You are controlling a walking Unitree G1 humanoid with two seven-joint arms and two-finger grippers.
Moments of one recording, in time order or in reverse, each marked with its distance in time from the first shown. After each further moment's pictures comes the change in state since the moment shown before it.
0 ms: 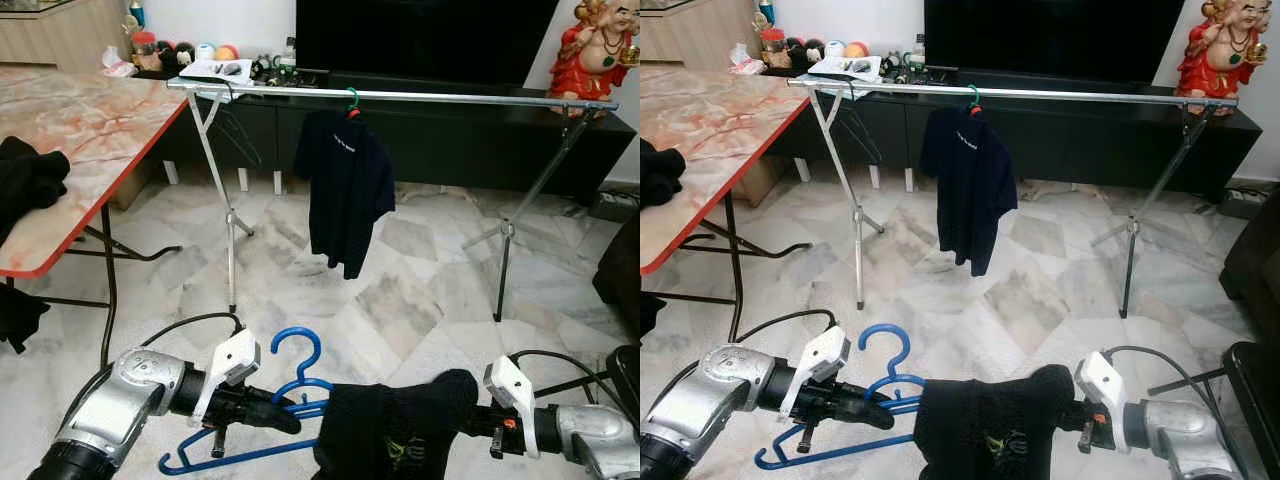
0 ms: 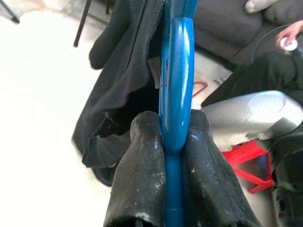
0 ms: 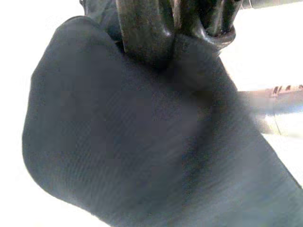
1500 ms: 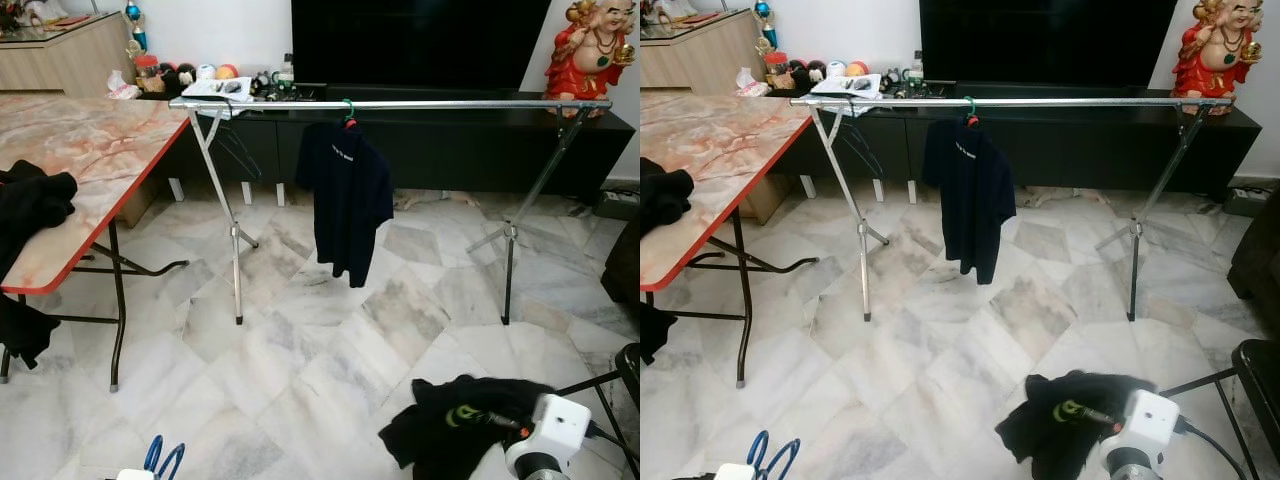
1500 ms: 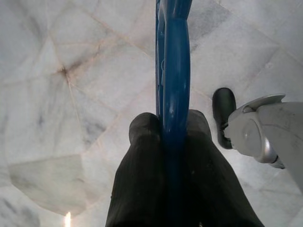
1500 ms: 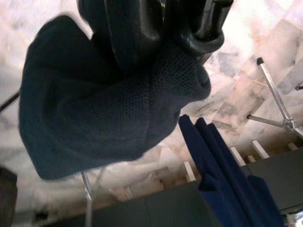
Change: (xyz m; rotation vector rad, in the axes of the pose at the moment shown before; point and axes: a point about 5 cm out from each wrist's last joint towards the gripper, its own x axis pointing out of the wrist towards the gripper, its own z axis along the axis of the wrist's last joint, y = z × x) left arm -0.015 -0.066 -0.215 -0.764 0.437 1.279; right arm 0.021 0.033 -0.038 0.479 -0.497 -1.146
